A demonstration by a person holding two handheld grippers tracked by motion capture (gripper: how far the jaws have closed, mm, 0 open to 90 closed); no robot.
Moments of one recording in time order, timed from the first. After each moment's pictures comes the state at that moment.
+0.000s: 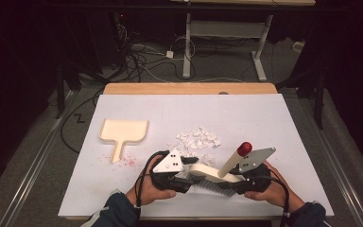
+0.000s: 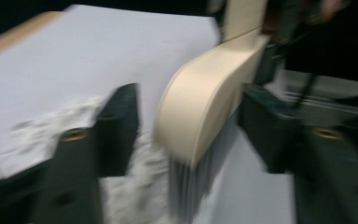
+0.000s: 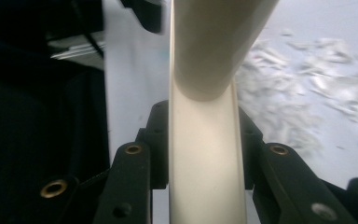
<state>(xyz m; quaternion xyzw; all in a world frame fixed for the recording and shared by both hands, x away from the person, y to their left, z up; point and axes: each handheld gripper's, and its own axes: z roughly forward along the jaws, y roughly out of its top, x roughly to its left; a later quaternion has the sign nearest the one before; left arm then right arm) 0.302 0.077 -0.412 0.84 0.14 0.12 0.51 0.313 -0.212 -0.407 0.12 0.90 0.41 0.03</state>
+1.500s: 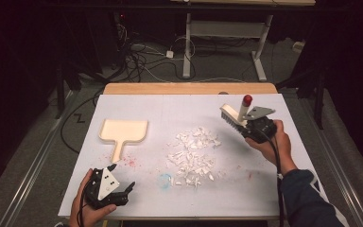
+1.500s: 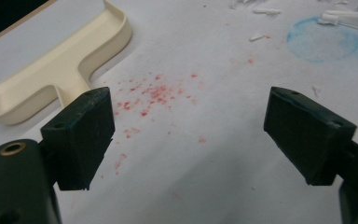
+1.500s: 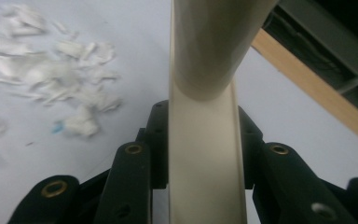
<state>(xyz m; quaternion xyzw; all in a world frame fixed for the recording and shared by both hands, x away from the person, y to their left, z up) 0.257 0.219 -0.480 0.83 0.32 0.29 0.34 0.428 -0.233 -0.397 0.32 0.85 0.26 0.31</state>
